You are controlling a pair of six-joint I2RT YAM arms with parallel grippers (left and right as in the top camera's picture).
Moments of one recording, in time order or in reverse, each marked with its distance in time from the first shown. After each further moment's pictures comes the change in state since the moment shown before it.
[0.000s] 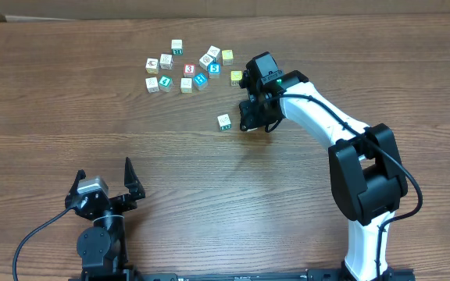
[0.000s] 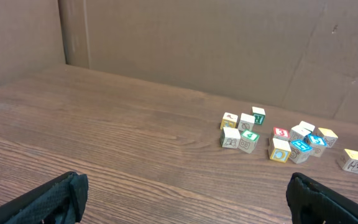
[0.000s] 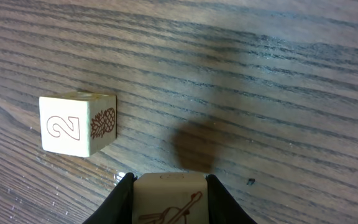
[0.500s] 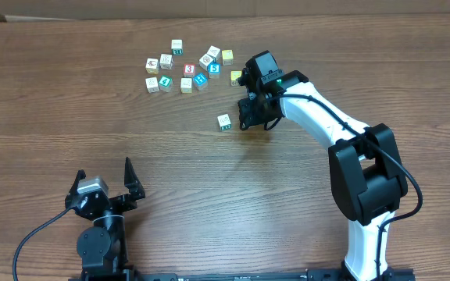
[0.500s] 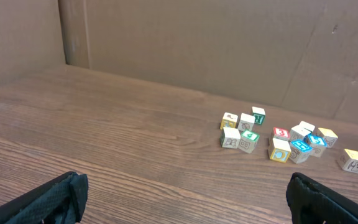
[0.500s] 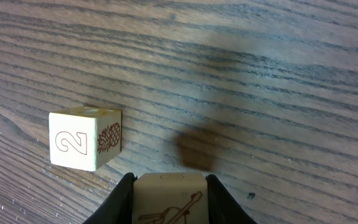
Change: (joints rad) left arm 0.000 0.000 0.000 0.000 0.000 0.000; right arm 0.002 0.000 0.000 0.037 -0.001 0.000
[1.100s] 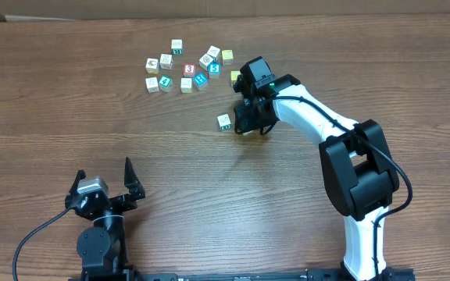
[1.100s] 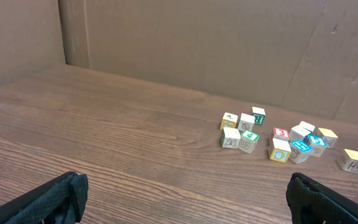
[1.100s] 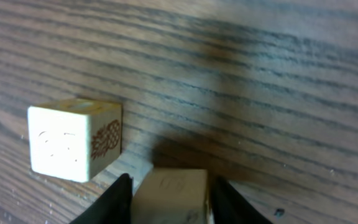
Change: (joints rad) left arm 0.000 0.000 0.000 0.000 0.000 0.000; right arm 0.020 0.051 0.000 0.007 -0.006 0.000
